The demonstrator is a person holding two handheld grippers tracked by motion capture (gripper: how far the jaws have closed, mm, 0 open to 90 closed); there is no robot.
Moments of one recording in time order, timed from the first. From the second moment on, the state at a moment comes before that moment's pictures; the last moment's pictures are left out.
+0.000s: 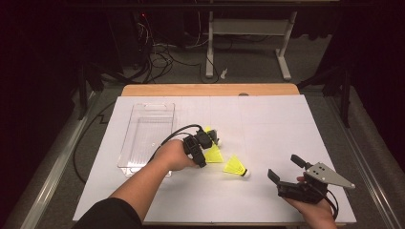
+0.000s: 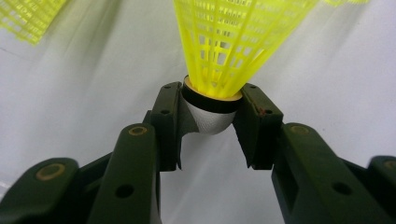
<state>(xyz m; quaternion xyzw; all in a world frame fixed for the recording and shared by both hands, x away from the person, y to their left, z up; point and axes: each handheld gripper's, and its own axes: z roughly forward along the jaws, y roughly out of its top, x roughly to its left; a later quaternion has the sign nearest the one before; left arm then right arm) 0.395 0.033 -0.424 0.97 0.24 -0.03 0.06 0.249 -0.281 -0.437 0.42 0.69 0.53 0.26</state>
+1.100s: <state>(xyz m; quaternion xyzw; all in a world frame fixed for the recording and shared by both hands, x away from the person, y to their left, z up) 0.380 0.047 -0.398 0.97 0.24 -0.03 0.08 0.249 -0.280 -0.438 0.42 0.69 0.53 0.26</state>
